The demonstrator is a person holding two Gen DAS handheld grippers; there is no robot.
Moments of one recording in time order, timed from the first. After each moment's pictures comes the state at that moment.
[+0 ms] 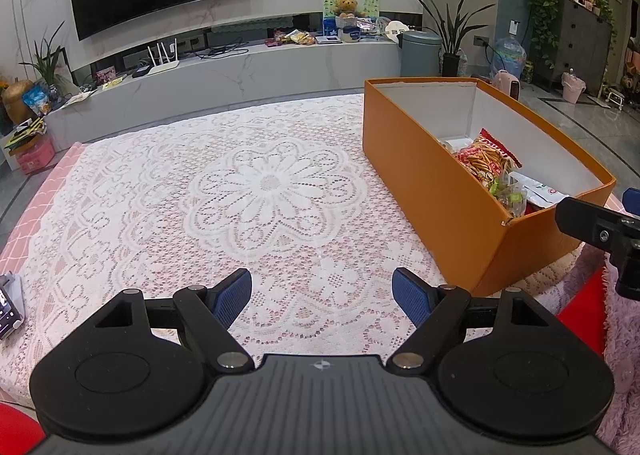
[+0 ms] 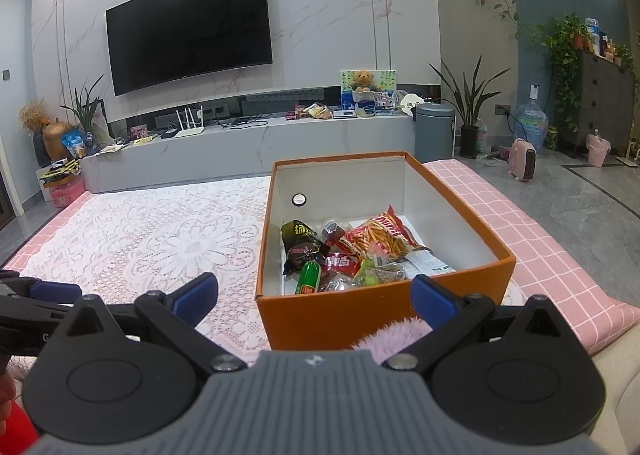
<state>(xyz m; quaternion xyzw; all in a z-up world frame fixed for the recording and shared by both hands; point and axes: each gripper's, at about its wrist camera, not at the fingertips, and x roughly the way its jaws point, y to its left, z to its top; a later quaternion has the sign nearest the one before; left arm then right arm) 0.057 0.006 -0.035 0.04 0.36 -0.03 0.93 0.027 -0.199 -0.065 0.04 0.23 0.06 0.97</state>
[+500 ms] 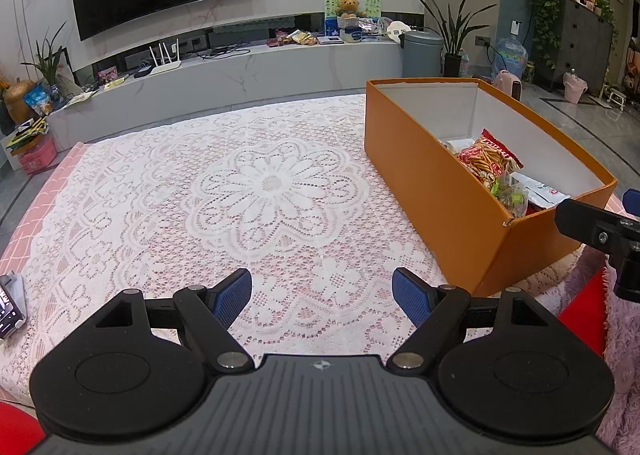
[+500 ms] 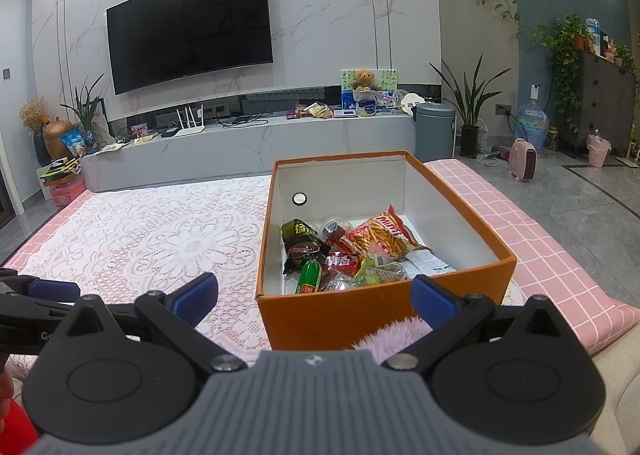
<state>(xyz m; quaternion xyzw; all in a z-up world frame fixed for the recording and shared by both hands) 0.056 0.007 -0.034 0.04 0.36 -0.02 0.93 0.027 -0.199 -0.065 0.04 0.23 0.06 0.97</state>
